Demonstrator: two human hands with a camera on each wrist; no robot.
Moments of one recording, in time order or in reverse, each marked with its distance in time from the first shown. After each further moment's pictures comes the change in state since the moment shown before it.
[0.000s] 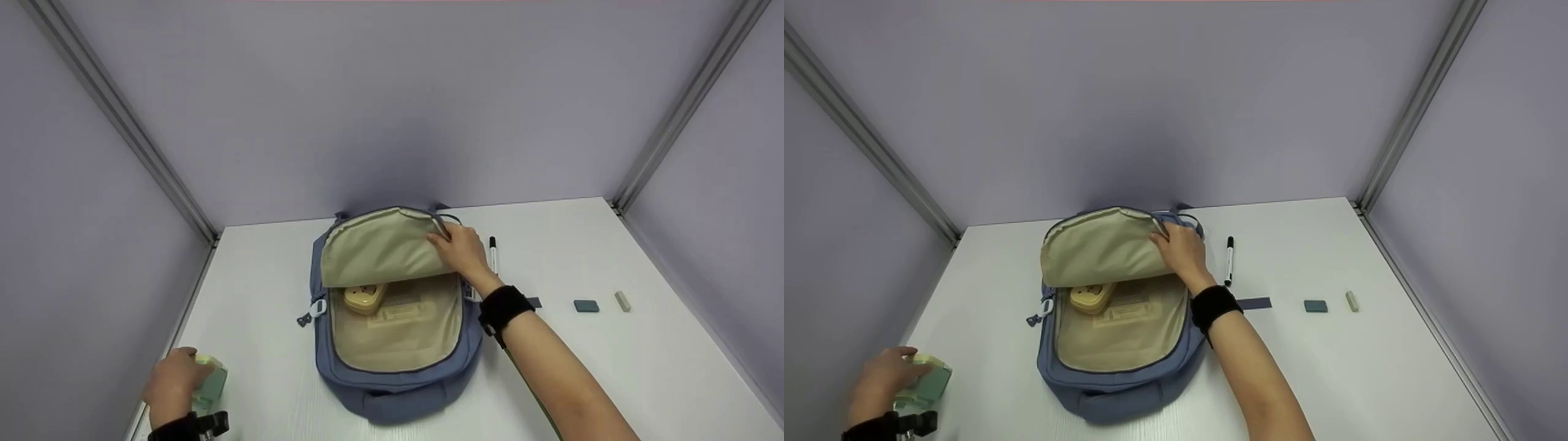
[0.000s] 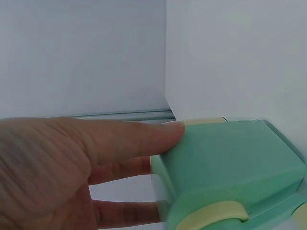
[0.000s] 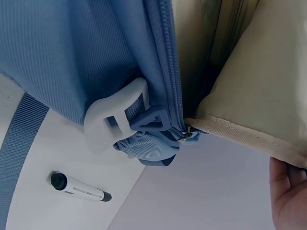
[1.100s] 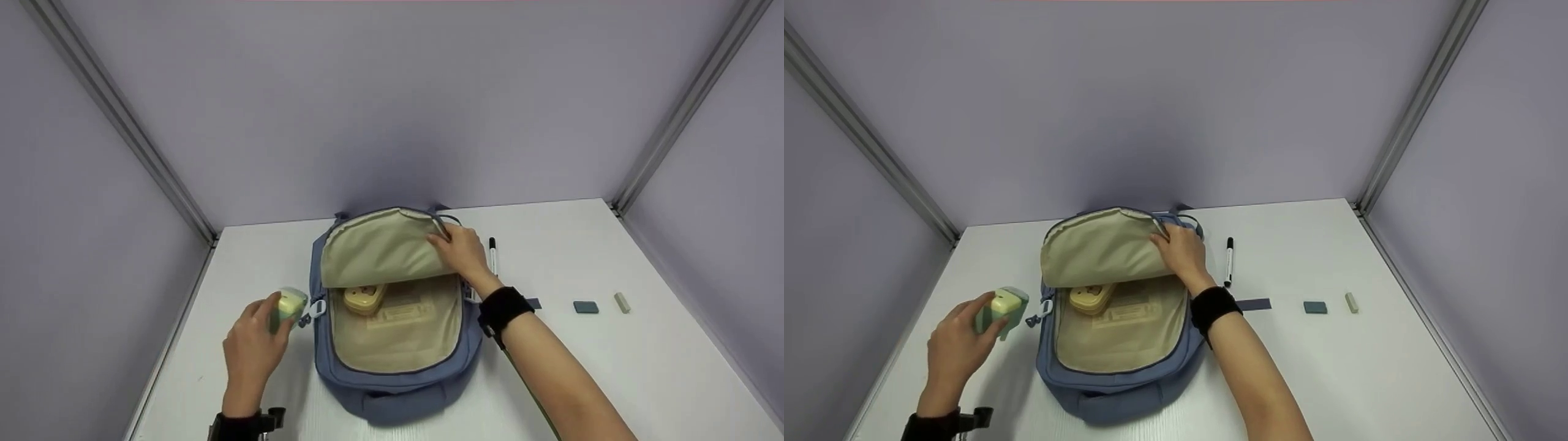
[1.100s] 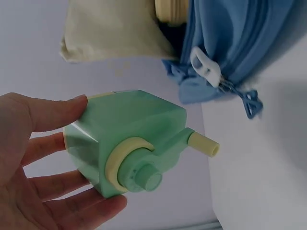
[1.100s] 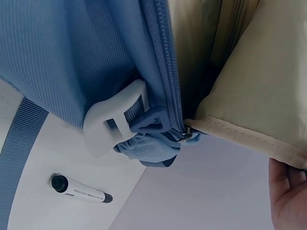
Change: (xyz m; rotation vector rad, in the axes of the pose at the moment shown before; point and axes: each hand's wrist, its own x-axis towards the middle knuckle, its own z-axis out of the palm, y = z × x) left_hand -0.039 0.115 0.056 -0.103 0.720 0.683; right_hand 0.001 0.001 0.003 0.024 -0.005 0.004
